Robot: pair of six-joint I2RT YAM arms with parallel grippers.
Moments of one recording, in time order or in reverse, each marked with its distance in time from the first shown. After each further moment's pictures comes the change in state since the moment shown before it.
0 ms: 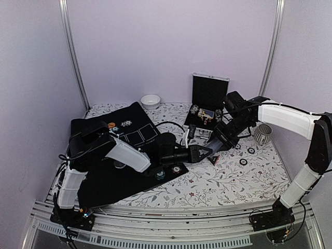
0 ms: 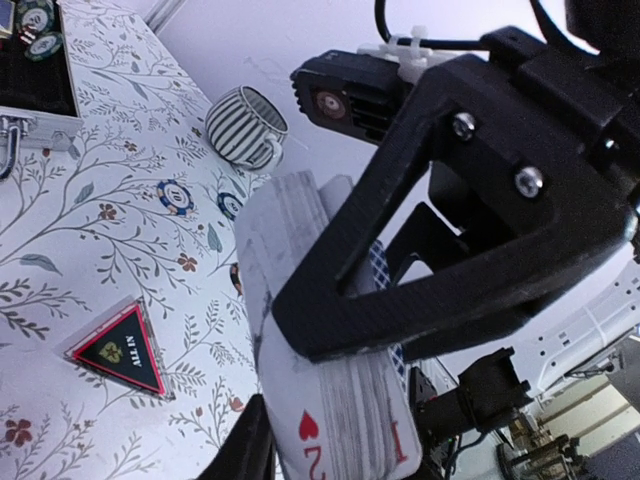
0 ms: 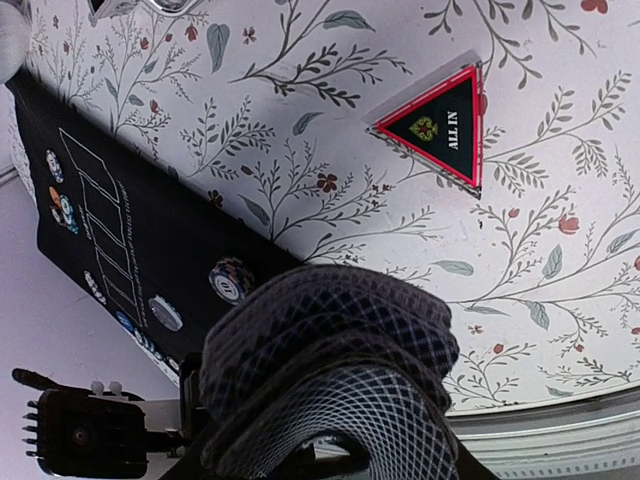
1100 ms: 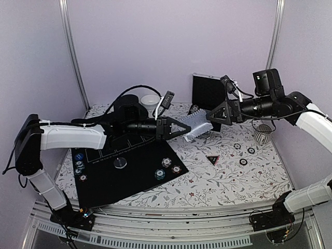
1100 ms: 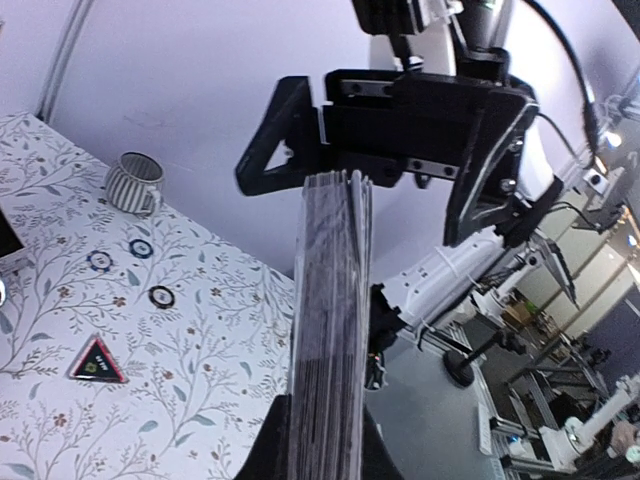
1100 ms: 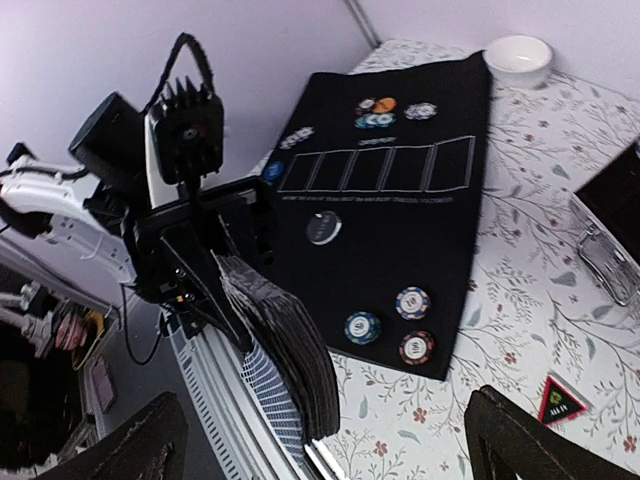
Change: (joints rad) left arm 0.148 -0.560 -0.154 -0.385 0.361 0.246; right arm 0.036 -0.379 0.014 0.216 -0.184 -0.944
